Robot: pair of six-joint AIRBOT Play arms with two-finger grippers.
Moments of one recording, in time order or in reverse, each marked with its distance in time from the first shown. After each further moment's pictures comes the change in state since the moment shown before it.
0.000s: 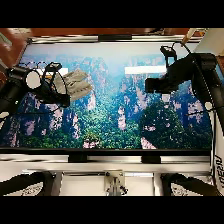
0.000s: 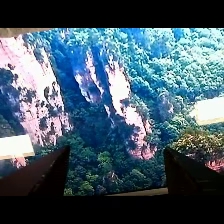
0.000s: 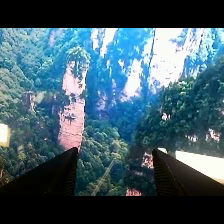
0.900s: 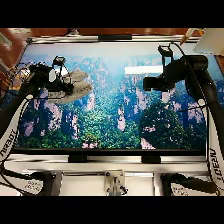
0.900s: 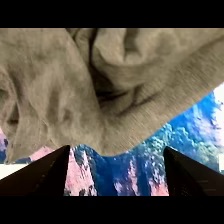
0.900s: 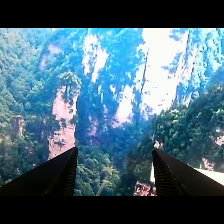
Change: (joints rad) left arm 0.074 -0.342 0.174 0.161 0.275 -0.053; right arm 0.000 -0.064 0.000 -0.017 0.108 -0.018
